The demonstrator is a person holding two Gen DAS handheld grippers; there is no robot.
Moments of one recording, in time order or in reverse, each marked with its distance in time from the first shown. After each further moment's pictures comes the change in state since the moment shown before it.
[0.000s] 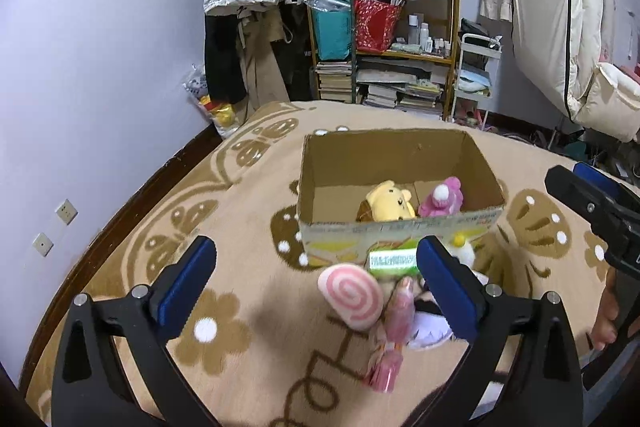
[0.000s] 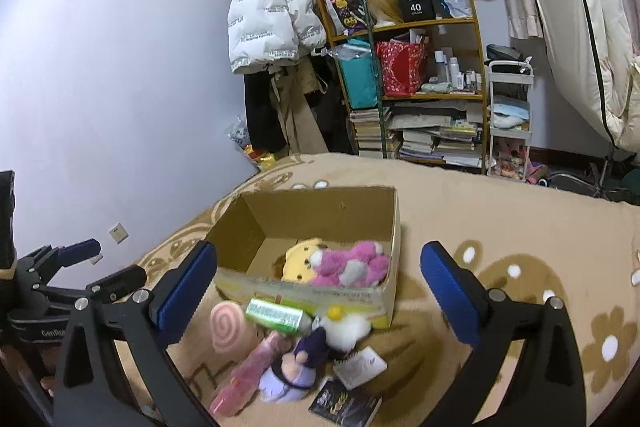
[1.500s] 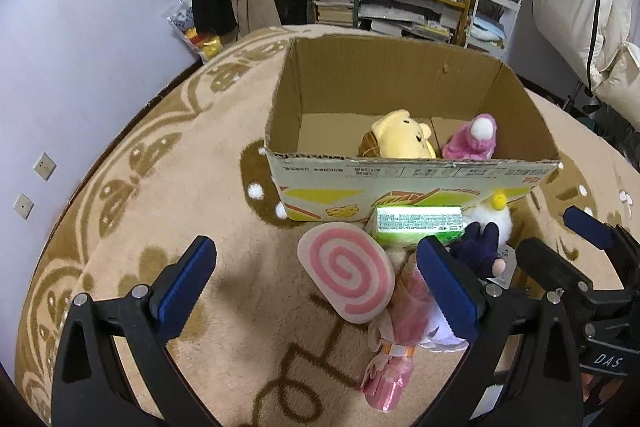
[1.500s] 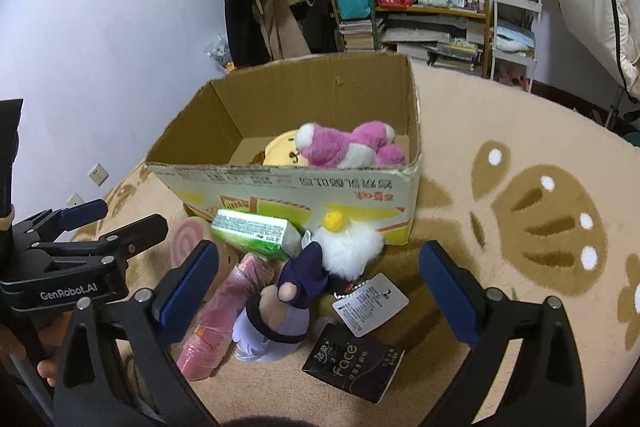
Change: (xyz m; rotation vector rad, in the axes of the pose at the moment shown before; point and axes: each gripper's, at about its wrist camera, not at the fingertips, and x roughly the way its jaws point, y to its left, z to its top) left arm 0.103 -0.010 -0.025 -0.043 0.237 -0.028; right arm 0.082 -0.004 -0.059 0.019 0.303 -0.045
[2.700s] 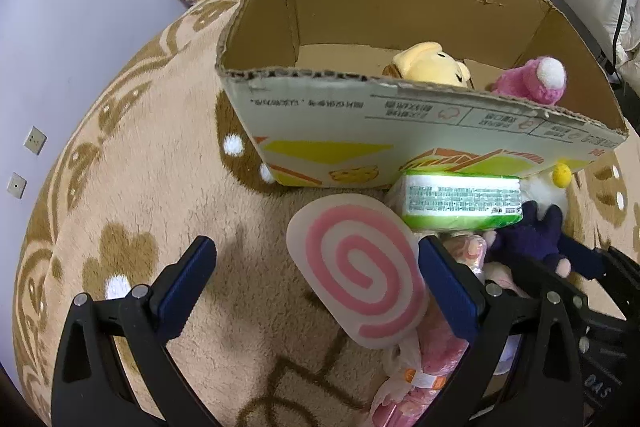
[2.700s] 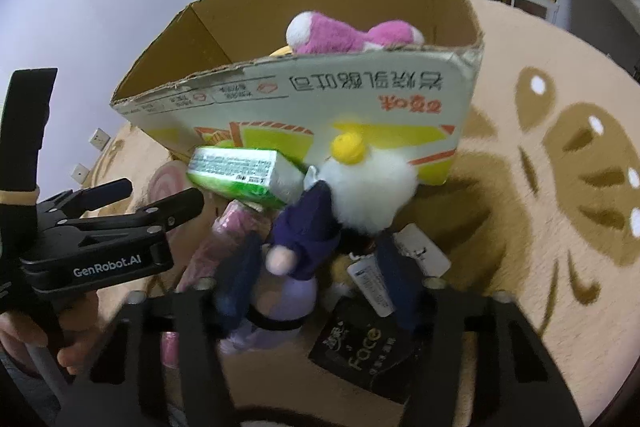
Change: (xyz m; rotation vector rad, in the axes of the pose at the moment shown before) left arm 0.074 0.003 -0.005 -0.010 0.183 0.013; right arm 0.055 -0.006 -0.015 0.042 0.221 0.070
